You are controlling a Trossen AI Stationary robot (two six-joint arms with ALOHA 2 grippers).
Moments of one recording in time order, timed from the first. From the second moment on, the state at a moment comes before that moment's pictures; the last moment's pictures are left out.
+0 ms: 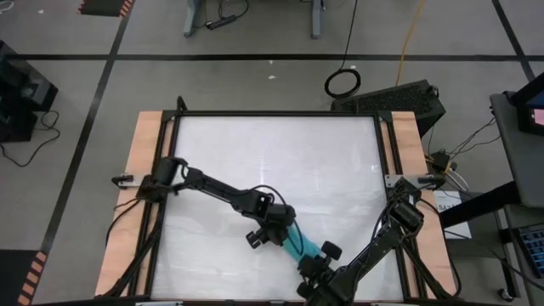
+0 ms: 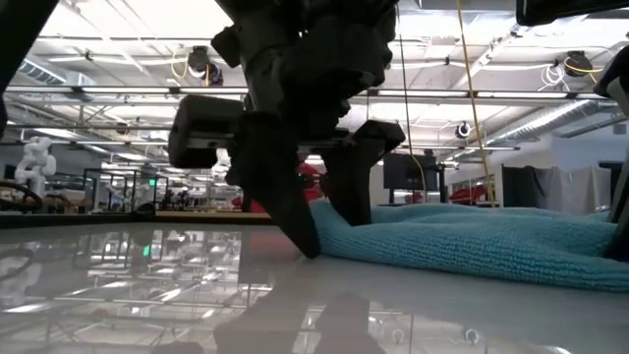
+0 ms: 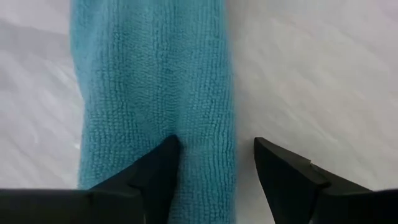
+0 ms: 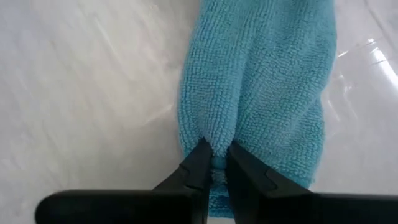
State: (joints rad) left arm -0.22 2.13 1.46 -0.47 0.24 0.69; right arm 0.79 2.25 1.69 -1.07 0.46 1.38
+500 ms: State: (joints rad) left arm -0.03 2.09 1.45 -0.64 0.23 0.53; right arm 0.63 2.25 1.69 -1.30 0.52 1.20
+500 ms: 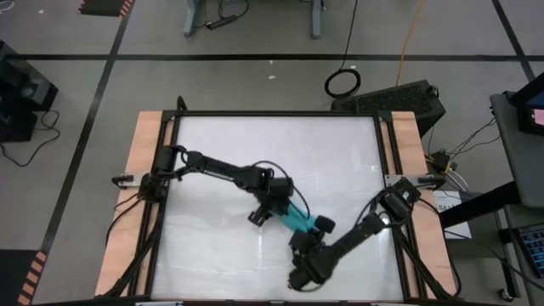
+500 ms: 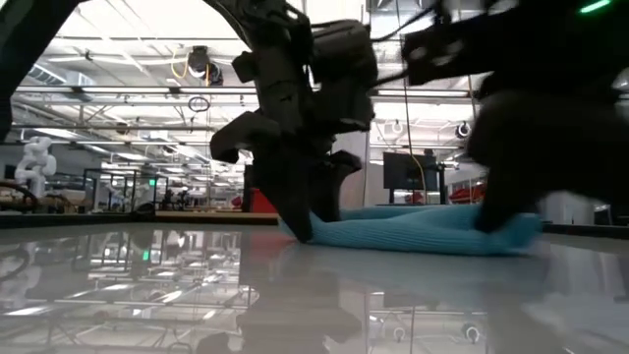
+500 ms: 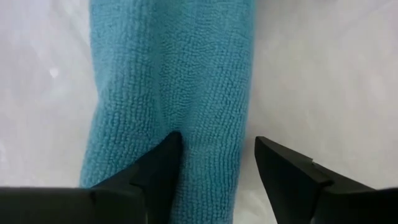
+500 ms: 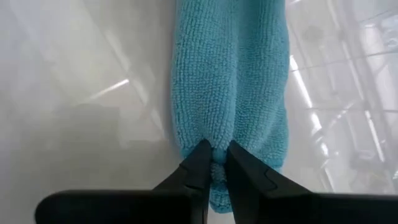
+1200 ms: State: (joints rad) left arm 0.10 2.07 1.45 -0.83 0.25 0.45; right arm 0.34 2.22 1.61 -1.23 0.59 0.80
